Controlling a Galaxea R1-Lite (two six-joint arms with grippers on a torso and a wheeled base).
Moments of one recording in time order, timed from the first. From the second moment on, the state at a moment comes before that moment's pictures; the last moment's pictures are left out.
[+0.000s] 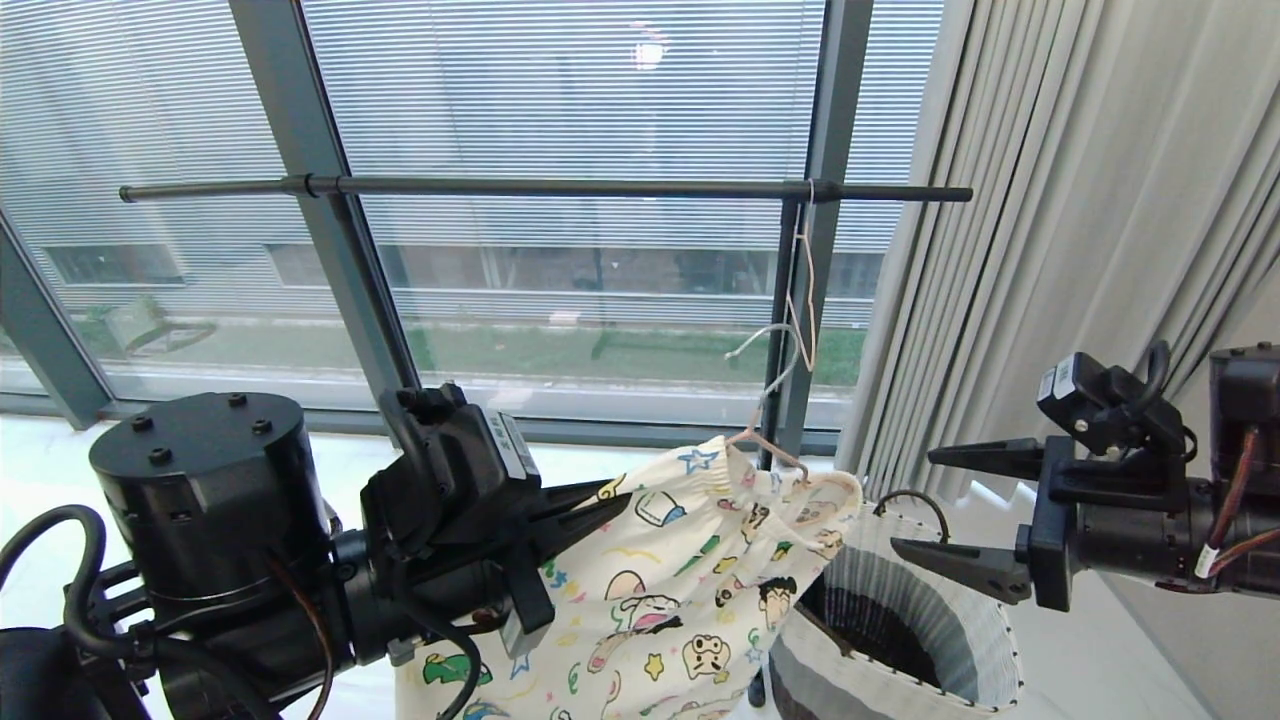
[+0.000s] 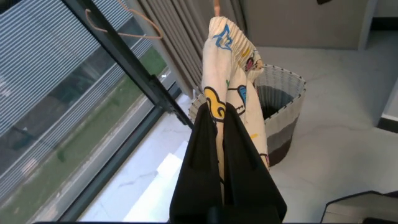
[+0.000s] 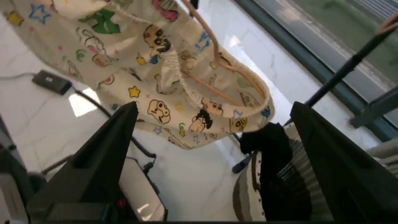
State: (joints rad) left arm -0.62 1.50 -0.48 -0.84 -0.32 0.50; right arm 0.40 1.43 -0.62 -0.39 0.56 -0.27
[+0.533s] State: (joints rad) left arm -0.63 1.50 -0.45 -0.90 -0.38 0.54; right arm 0.51 1.65 -0.80 -0.31 0.65 -0.50
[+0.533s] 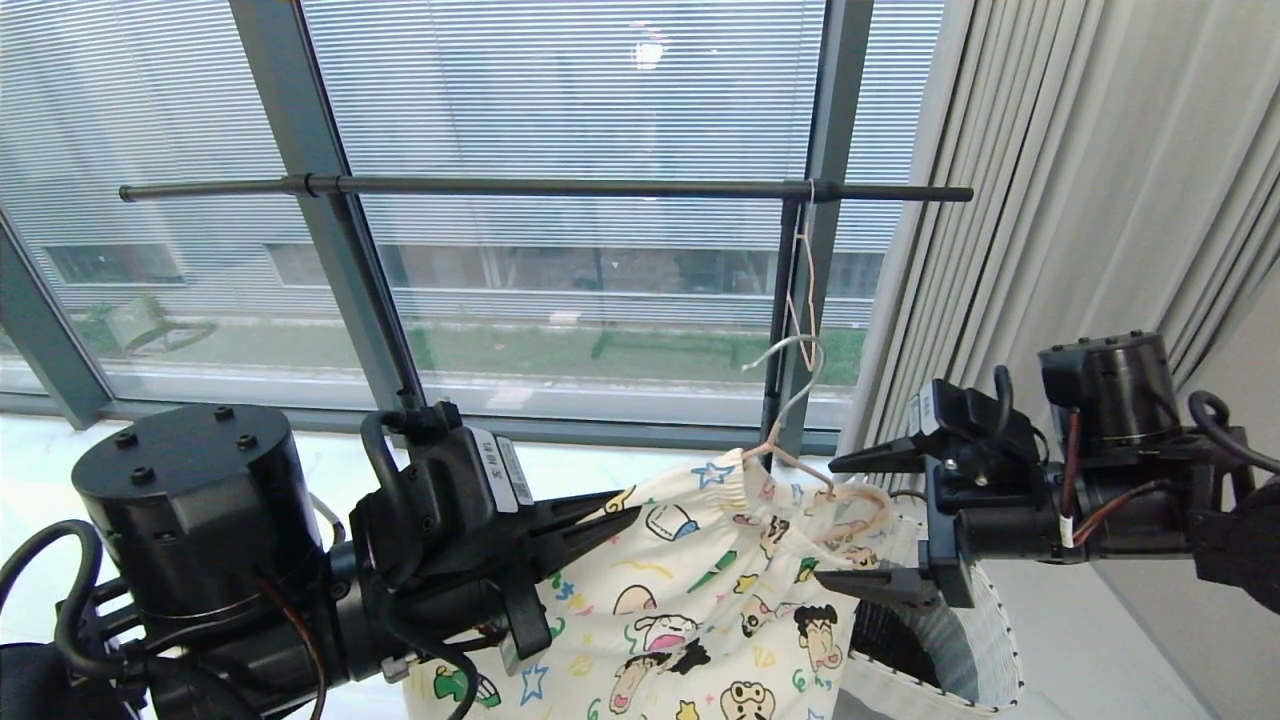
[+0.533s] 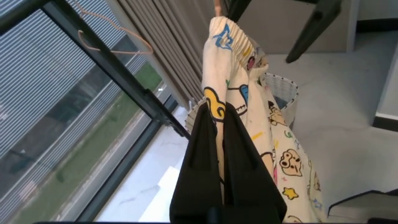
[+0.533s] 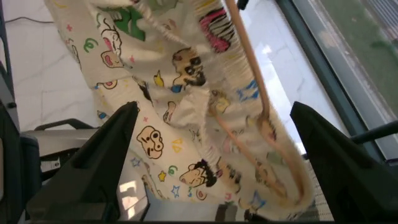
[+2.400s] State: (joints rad) left arm -0.71 1.50 -0.45 -0.90 -0.38 0.56; right arm 0.51 1.78 -0.90 -0.17 0.60 -0.60
